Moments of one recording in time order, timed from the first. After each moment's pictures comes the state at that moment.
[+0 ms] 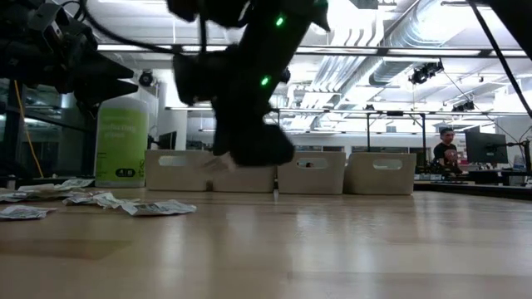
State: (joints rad) left arm -0.03 0.01 0.08 -0.13 -0.21 -0.40; right arm 0.23 2.30 1.80 -0.58 0.78 -0.53
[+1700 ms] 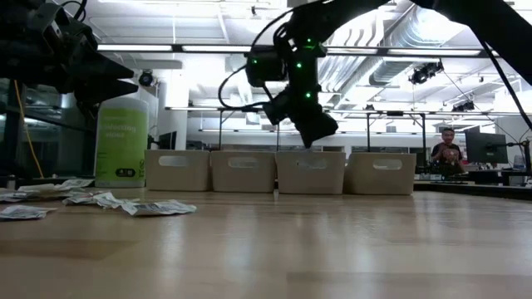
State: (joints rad) left arm -0.03 0.01 0.08 -0.13 -0.21 -0.40; right arm -0.30 2.15 1.80 -1.10 0.71 -0.51
